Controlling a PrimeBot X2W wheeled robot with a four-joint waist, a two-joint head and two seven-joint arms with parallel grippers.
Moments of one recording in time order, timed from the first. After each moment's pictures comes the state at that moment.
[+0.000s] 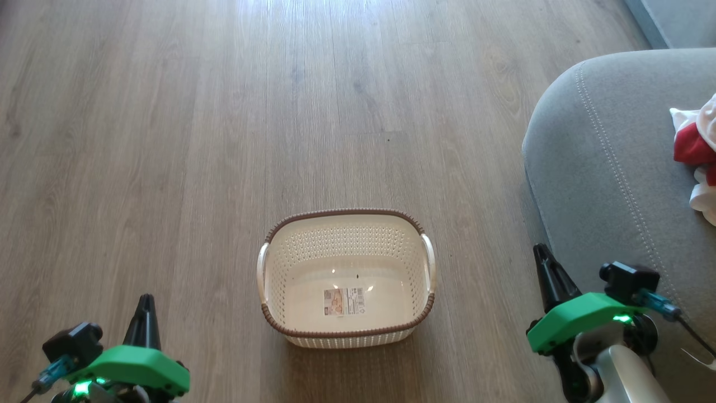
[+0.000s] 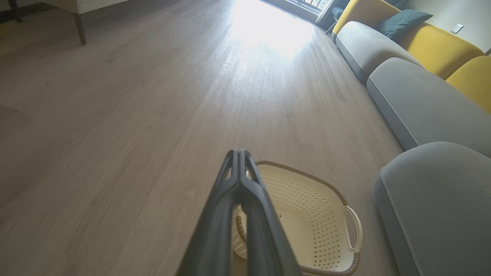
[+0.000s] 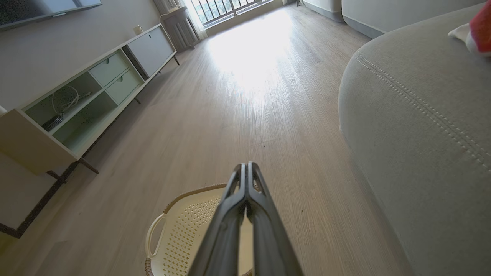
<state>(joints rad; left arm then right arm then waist) -0.03 0.04 0.15 0.41 -0.40 -0.09 -0.18 -0.15 -0.07 0.06 0.49 0.44 0.13 -0.18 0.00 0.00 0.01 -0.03</state>
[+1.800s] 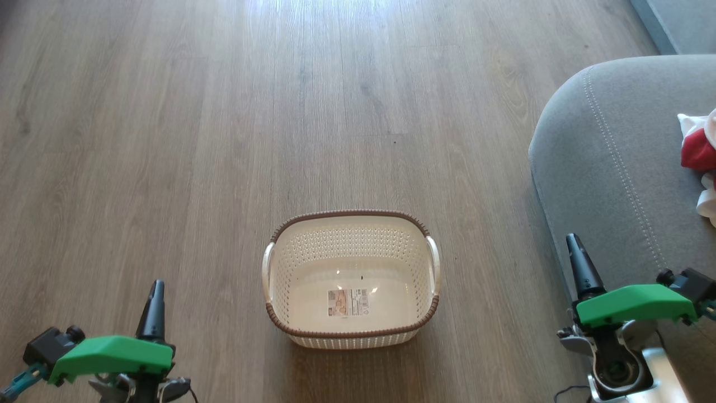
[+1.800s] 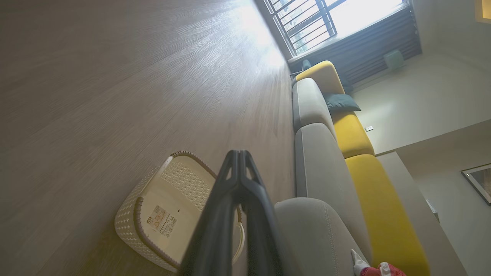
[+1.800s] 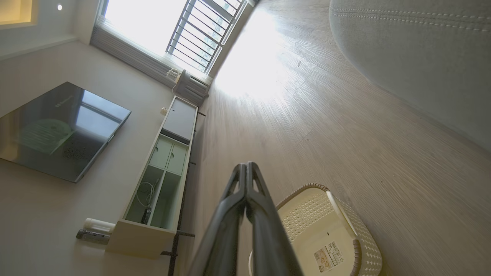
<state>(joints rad) -0.04 0.04 0.12 0.34 -1.04 -0.10 -0.03 -0.13 -0.06 -0.04 0.38 1.06 0.13 -0.02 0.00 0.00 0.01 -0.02</state>
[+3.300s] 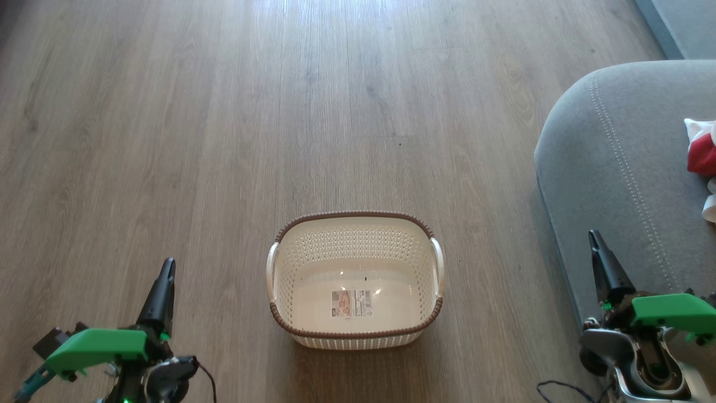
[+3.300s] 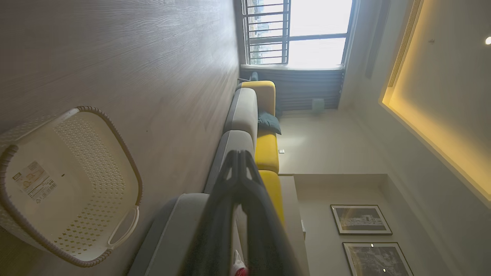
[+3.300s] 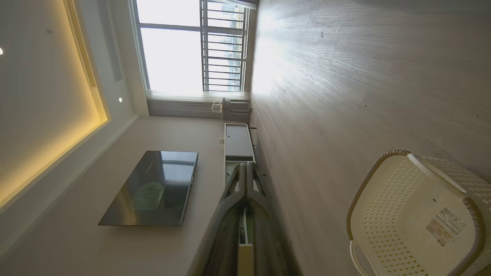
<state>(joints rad) -0.05 0.04 0.09 0.28 -1.56 -0.12 0.10 -0.09 -0.05 -0.13 0.29 1.57 0.13 0.10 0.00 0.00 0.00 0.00</state>
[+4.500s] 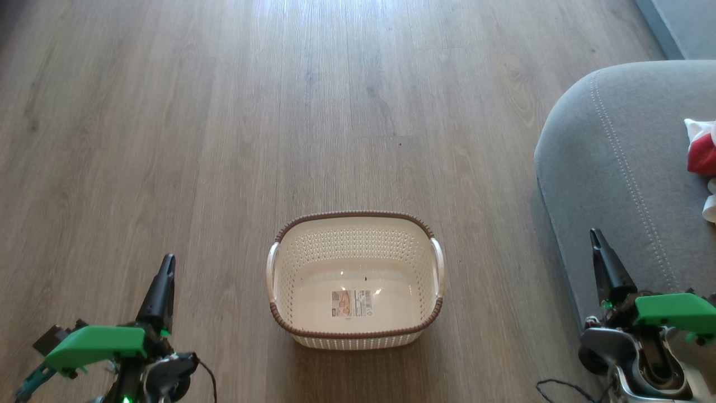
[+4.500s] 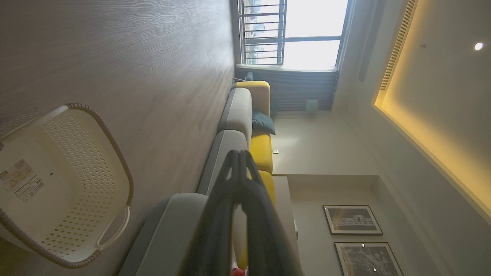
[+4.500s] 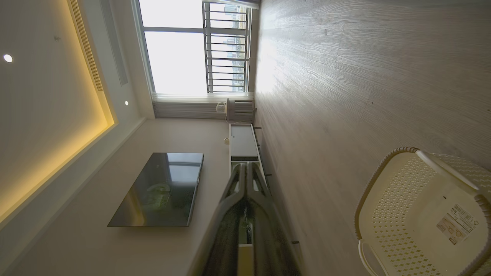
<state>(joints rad) -0.06 0.04 0.09 0.28 -1.60 -0.12 0.11 -0.09 -0.05 -0.13 0.28 1.60 0.13 0.11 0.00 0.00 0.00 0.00</state>
